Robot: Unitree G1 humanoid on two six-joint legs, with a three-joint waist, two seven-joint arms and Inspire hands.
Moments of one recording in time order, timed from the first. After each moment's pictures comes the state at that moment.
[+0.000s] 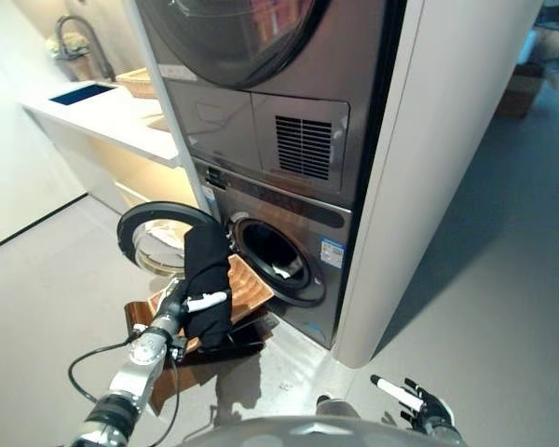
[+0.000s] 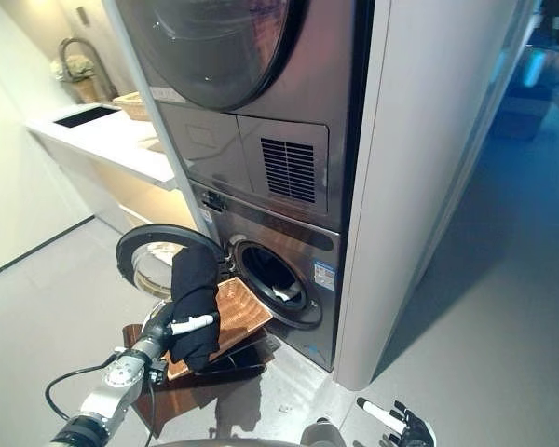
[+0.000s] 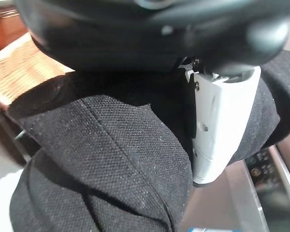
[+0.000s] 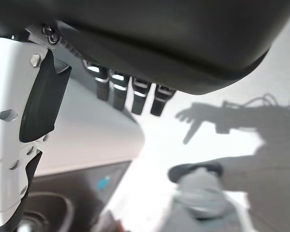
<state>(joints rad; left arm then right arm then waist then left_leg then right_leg) -0.02 0.37 -0.23 0.60 -0.18 -0.11 -0.03 0.17 -0.32 -0.03 0.88 0.41 -0.03 -0.06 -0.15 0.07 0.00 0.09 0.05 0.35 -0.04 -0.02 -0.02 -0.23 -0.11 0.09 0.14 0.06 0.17</state>
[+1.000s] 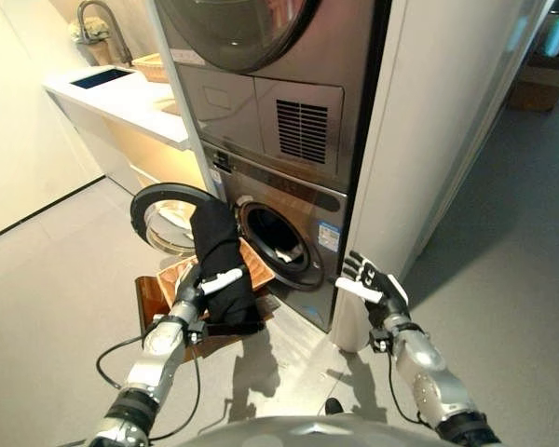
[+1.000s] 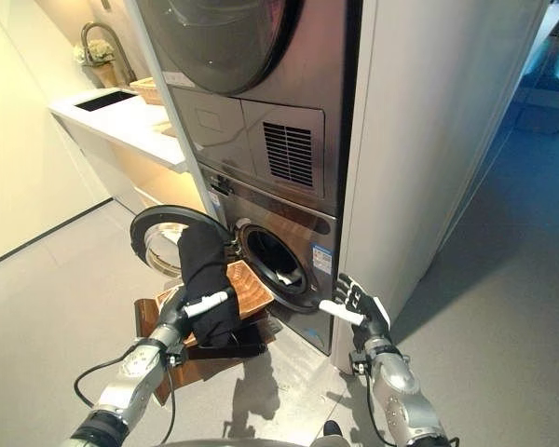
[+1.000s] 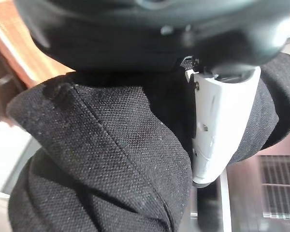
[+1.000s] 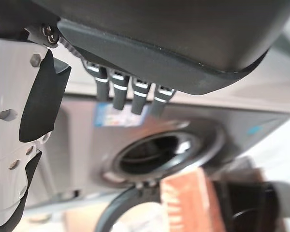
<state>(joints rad) -0.03 0.29 -0.21 0.43 -0.38 -0.12 -0.04 0.07 -0.38 0.19 0.28 0.56 -0.05 0.00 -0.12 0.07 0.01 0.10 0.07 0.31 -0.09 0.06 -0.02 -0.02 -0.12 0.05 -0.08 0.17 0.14</state>
